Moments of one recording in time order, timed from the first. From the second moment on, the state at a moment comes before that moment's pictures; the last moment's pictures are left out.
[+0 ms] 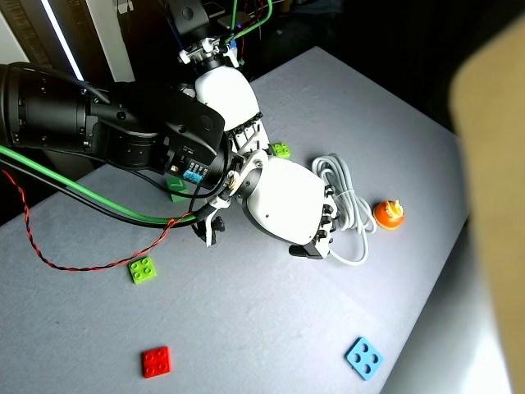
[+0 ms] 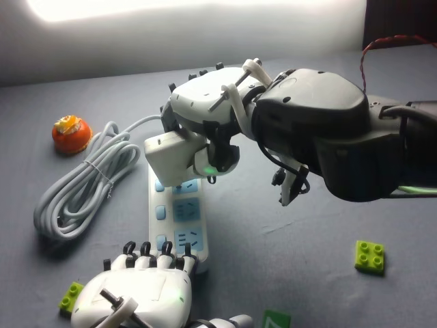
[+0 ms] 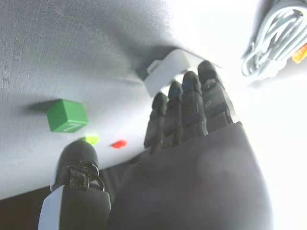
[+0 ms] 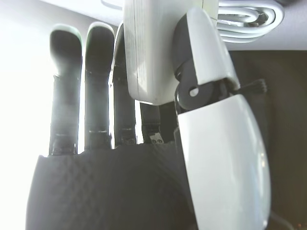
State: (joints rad) left arm 0.54 -1.19 0.41 -1.68 -1.37 2.18; right arm -0.21 -1.52 1.22 1.57 0.40 -2.44
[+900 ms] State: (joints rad) left arm 0.54 -1.19 0.41 -1.68 -1.38 2.18; right arm -0.22 -1.59 1.20 1.56 0.50 -2.46
